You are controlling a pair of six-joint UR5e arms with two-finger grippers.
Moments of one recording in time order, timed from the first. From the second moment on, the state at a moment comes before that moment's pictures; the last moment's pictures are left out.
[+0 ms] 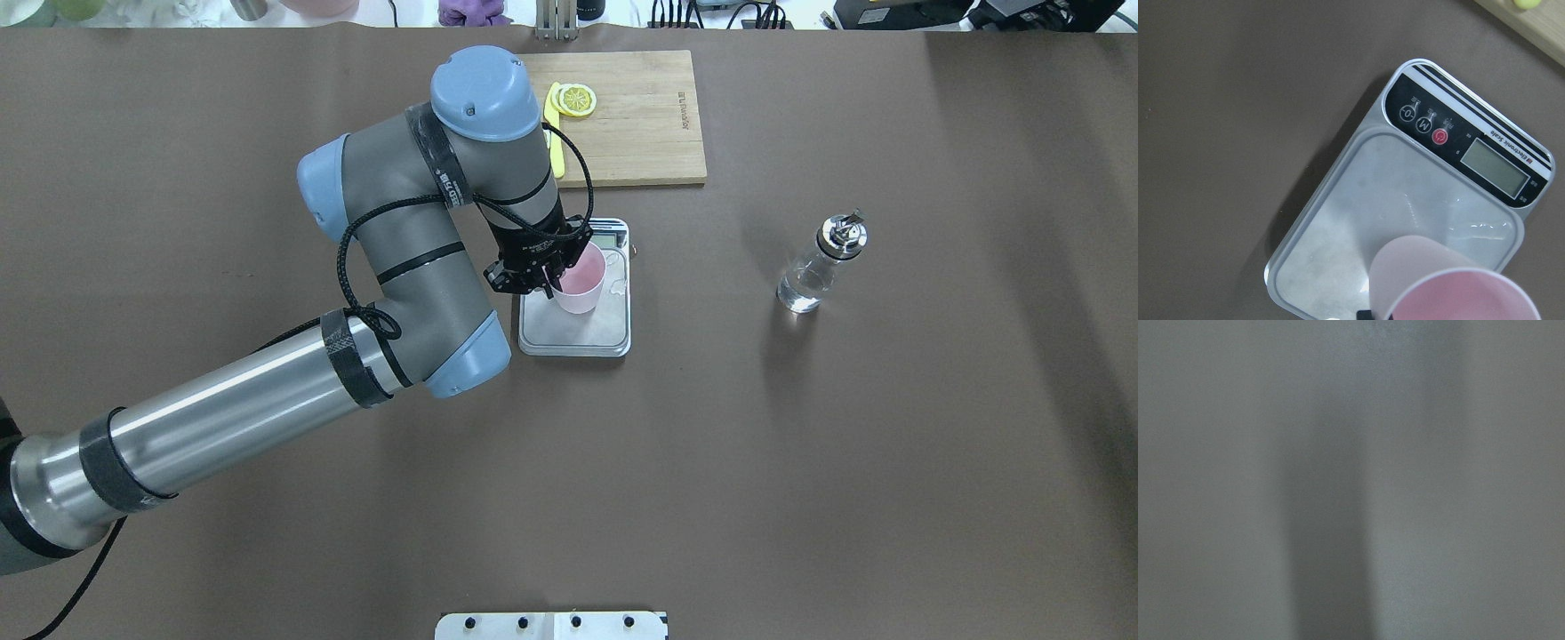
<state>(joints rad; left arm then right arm) -0.63 -2.51 -1.37 -1.66 -2.13 -1.70 1.56 -1.58 1.67 -1.64 2.46 0.04</state>
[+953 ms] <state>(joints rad) -0.73 -2.32 -1.64 -1.64 -2.13 -1.59 1.47 -1.57 1.98 -1.63 2.45 0.08</state>
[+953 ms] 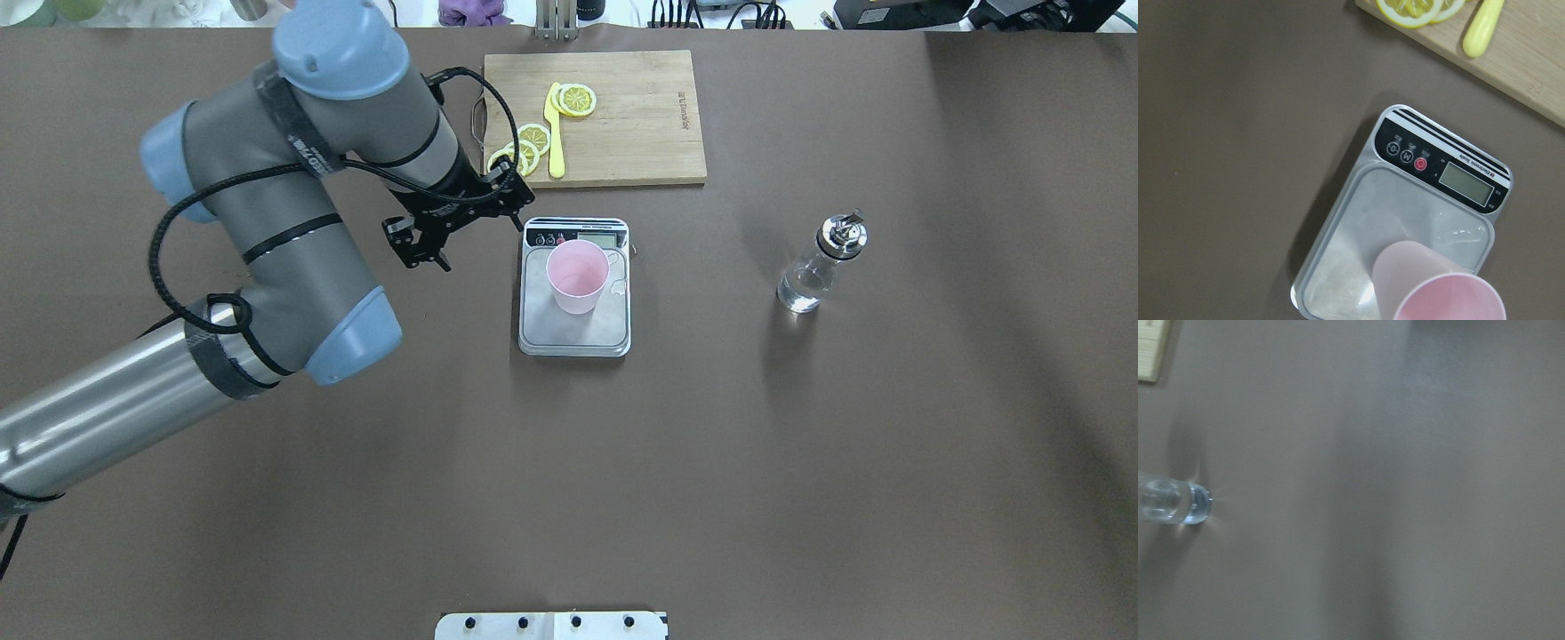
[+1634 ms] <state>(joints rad) -0.81 -2.18 -1.75 -1.63 -2.13 -1.49 1.13 -1.48 2.25 -1.53 2.12 0.51</state>
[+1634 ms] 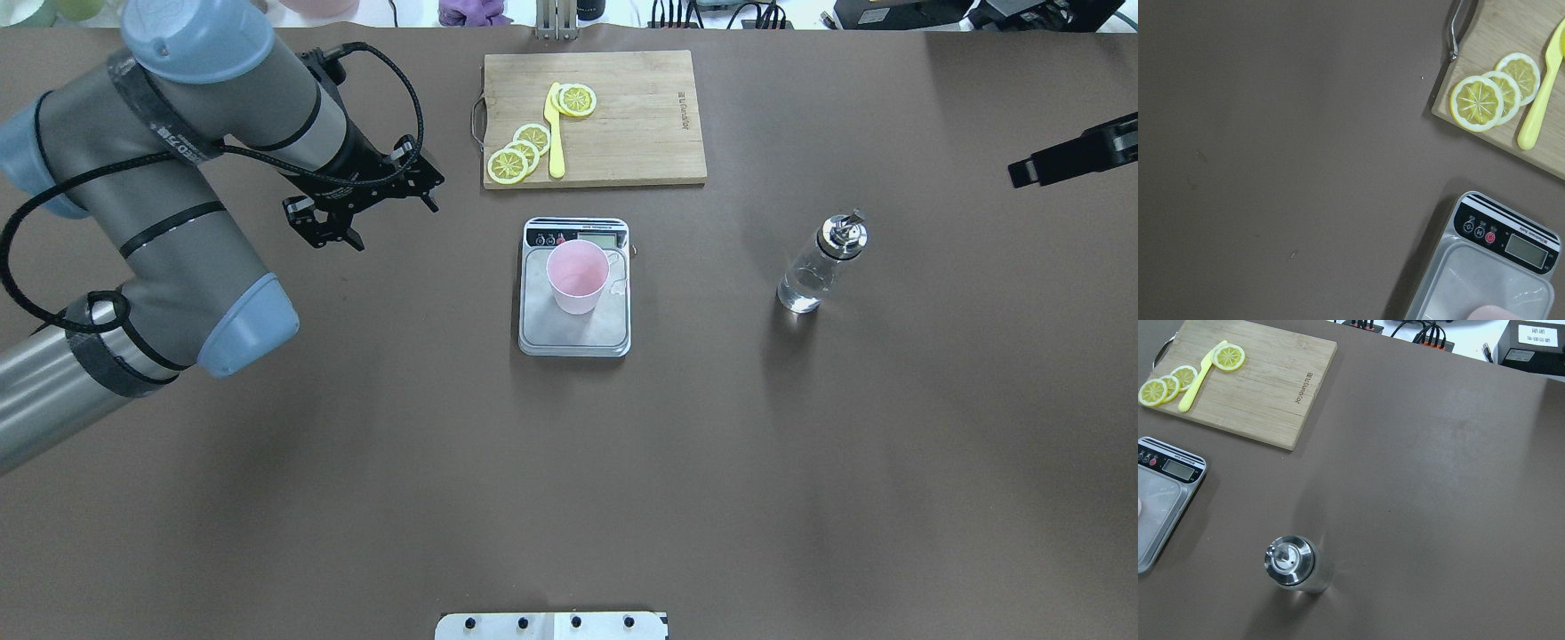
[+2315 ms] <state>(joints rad) -0.90 -2.00 -1.85 -1.64 -2.12 -1.25 0.81 -1.79 2.33 -1.11 1.75 0.70</state>
